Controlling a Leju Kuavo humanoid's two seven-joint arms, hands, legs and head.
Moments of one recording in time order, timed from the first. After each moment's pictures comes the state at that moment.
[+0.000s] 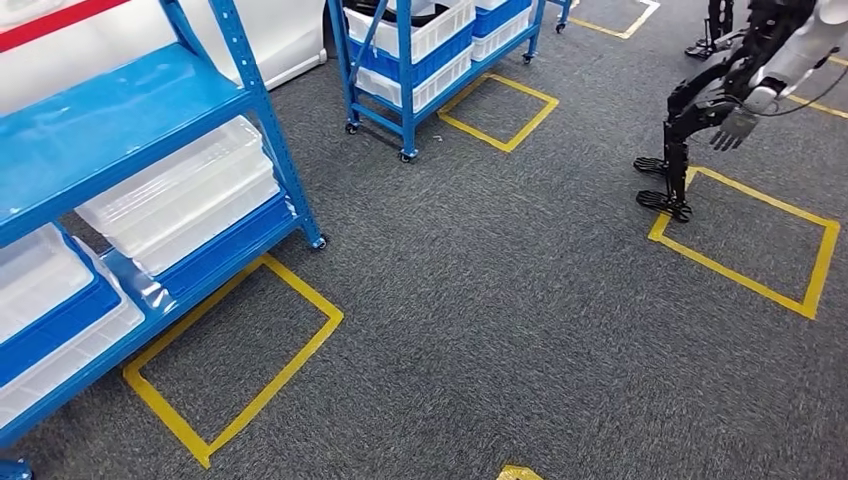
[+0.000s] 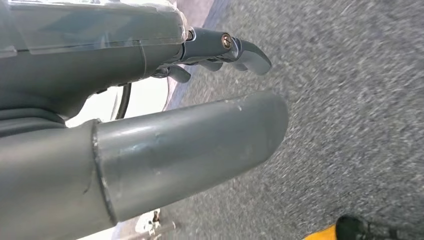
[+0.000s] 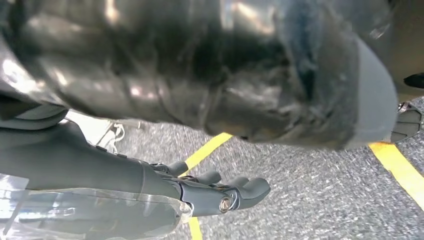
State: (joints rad) left arm -0.06 -0.09 1.34 -0.33 -1.47 -0.09 -0.28; right arm 0.00 0.27 -0.96 -0.24 1.14 0.09 0.07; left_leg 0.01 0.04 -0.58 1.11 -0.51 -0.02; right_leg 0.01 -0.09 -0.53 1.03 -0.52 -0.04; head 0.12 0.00
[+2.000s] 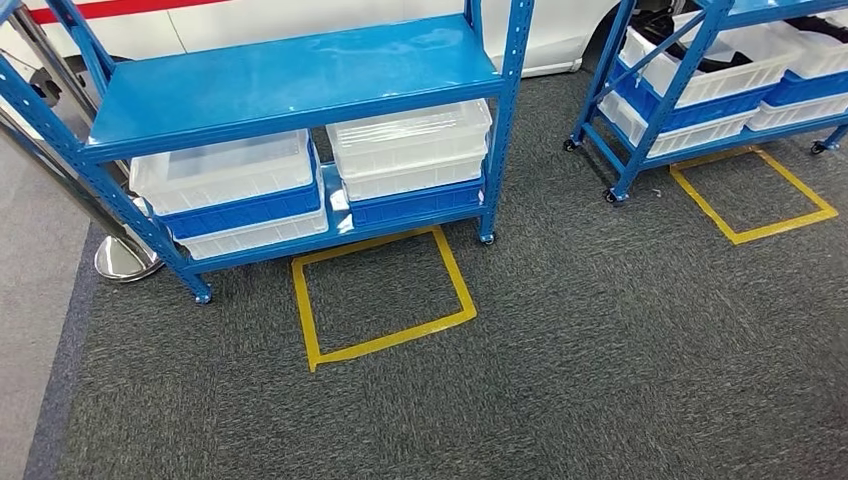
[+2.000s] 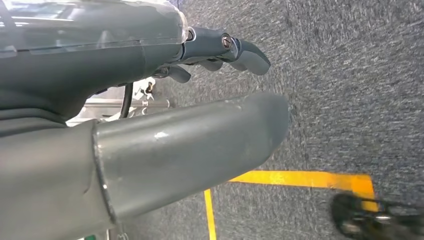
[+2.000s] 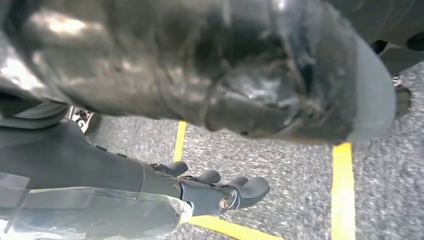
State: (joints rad) left arm -0.05 -0.14 1.35 -0.36 -1.45 -0.11 -0.31; right arm 0.00 0.24 -1.01 -0.25 1.16 0.06 0.05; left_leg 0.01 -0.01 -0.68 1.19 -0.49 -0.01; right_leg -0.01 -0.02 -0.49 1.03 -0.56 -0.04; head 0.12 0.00
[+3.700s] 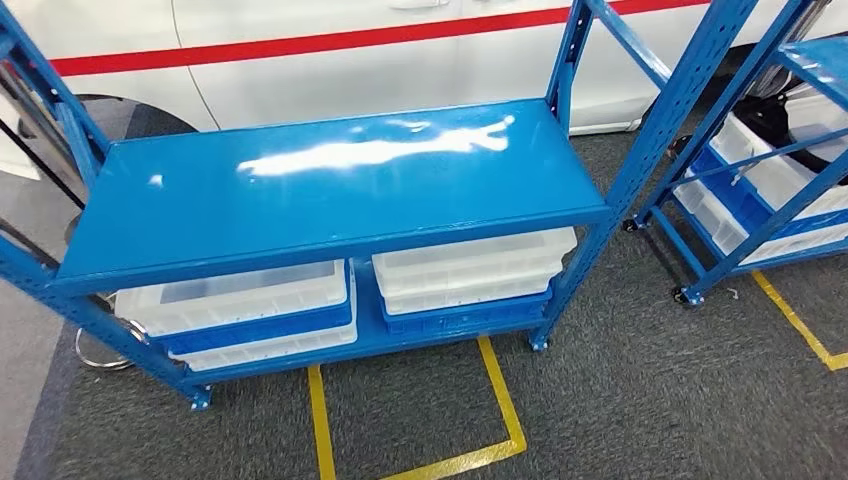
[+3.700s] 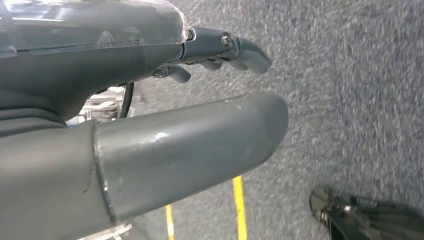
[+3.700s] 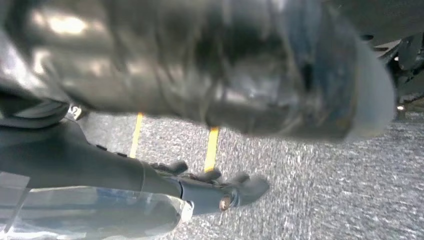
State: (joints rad) left arm -0.04 -0.17 1.36 -0.39 -1.45 -0.13 -0.29; right arm 0.02 0.24 -1.04 -0.25 1.19 0.07 0.05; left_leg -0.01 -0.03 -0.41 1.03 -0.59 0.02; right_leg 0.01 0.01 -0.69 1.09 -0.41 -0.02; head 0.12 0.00
